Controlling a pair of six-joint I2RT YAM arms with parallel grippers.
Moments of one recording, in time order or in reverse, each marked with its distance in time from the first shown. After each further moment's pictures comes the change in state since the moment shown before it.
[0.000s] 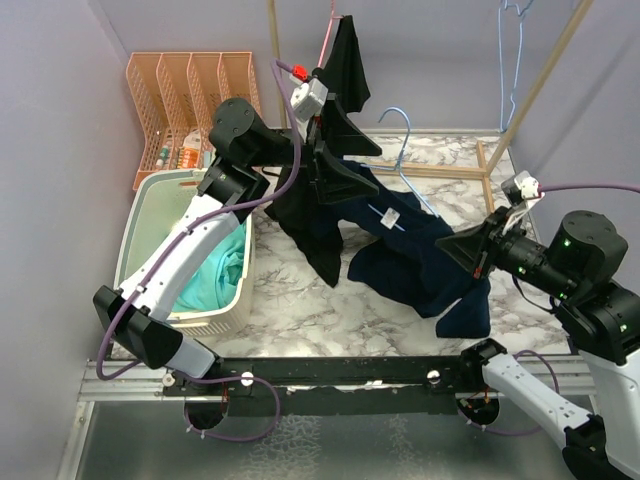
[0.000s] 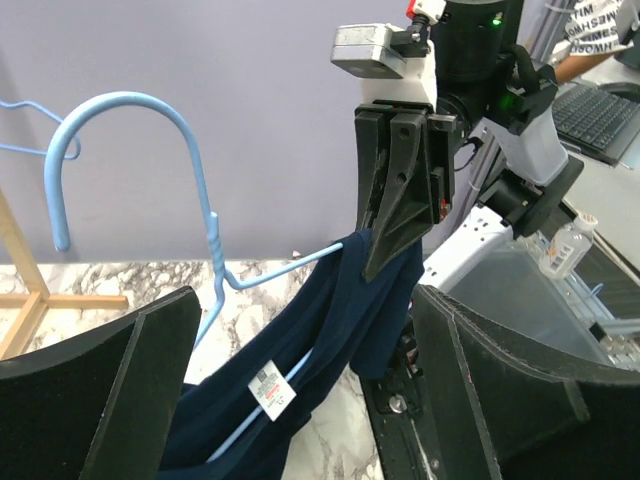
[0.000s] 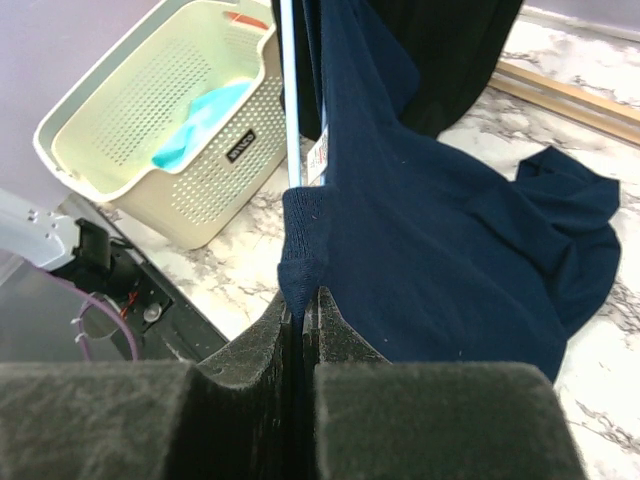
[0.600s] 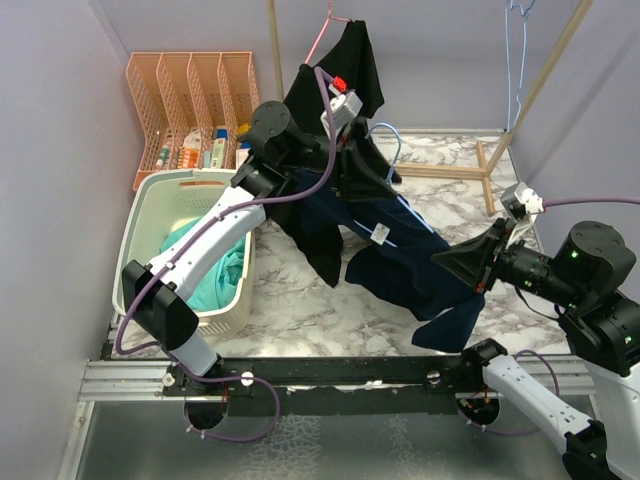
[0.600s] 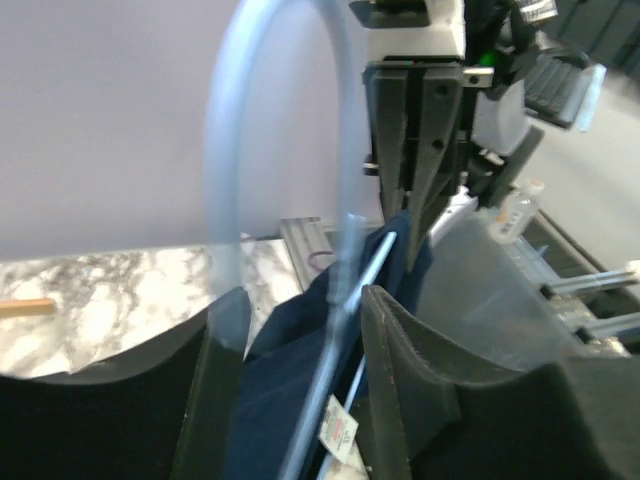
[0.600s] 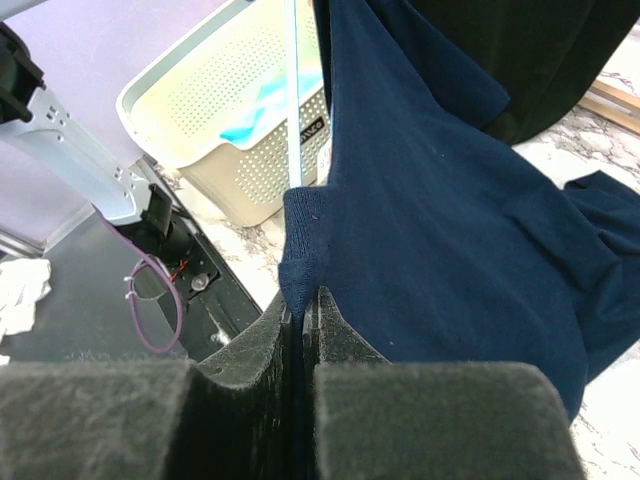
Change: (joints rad) left arm -0.077 0.132 0.016 0.099 0.101 -0.069; right arm 0.000 -0.041 -0.026 0.016 -0.157 -0.001
